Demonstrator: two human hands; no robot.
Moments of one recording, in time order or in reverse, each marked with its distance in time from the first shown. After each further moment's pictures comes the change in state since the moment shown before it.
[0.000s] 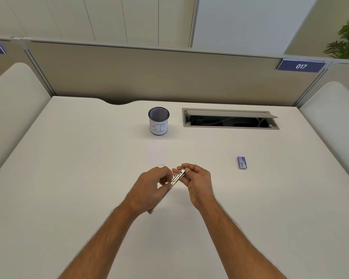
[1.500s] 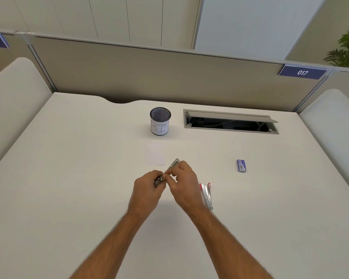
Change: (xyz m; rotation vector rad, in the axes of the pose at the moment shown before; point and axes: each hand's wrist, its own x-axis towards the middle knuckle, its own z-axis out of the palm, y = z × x) left_hand -0.008 -0.014 0.028 -0.131 0.270 -0.332; right_hand -0.012 0.014 0.023 -1.070 -0.114 -0.546
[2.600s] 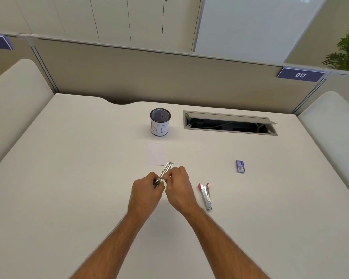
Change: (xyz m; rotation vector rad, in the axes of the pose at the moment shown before) left_hand -0.001 -0.006 0.005 0.138 0.050 -0.140; right_hand -0.006 -0.009 0.008 -0.024 -0.132 0.122
